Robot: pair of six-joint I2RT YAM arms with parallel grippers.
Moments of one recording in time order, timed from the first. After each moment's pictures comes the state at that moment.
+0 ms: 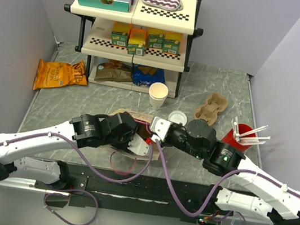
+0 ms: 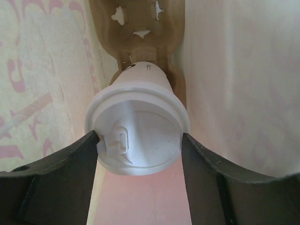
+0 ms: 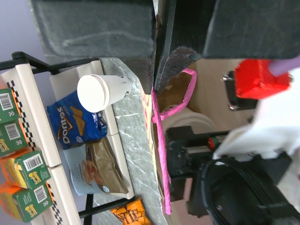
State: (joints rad) left arm -1.10 1.14 1.06 -0.77 -0.22 0.84; right arm 1.09 0.92 1.01 -0.36 0.03 -0.58
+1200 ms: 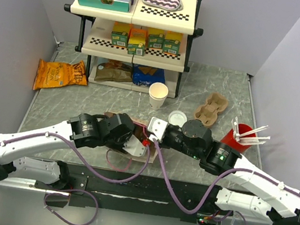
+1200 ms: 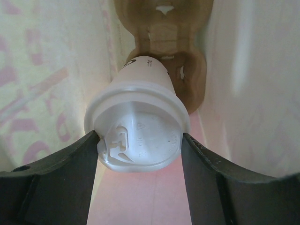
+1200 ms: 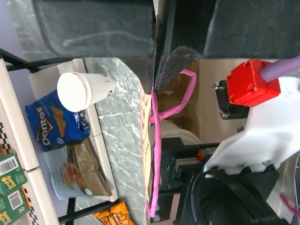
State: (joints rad) left arm -1.11 1.13 1.09 -0.88 -0.31 0.87; right arm 1.11 0.94 0.99 -0.36 0.00 -0.51
